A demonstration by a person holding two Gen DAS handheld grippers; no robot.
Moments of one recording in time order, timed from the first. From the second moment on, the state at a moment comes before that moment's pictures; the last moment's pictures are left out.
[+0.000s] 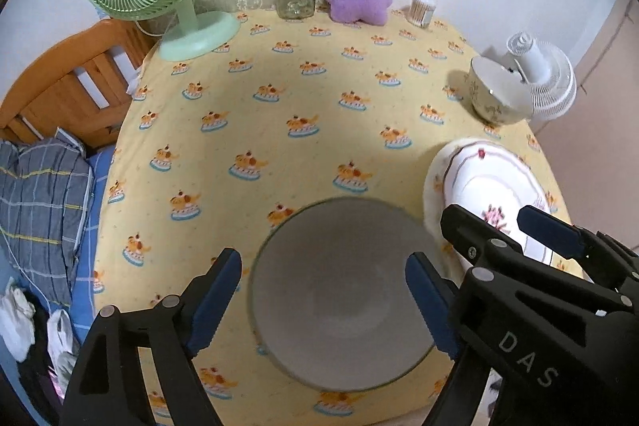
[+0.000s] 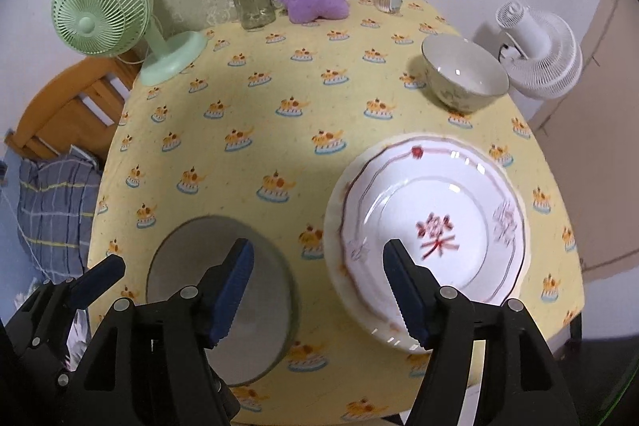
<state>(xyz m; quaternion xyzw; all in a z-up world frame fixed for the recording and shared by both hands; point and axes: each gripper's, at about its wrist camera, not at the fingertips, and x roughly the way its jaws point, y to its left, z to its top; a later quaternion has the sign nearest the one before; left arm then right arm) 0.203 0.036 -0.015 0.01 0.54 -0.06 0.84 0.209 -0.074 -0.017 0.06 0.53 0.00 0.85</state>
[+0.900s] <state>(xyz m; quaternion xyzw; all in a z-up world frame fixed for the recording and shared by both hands) 0.267 -0.094 0.014 -0.04 0.50 0.03 0.87 0.297 -0.206 0.014 0.01 0.49 0.08 0.87</state>
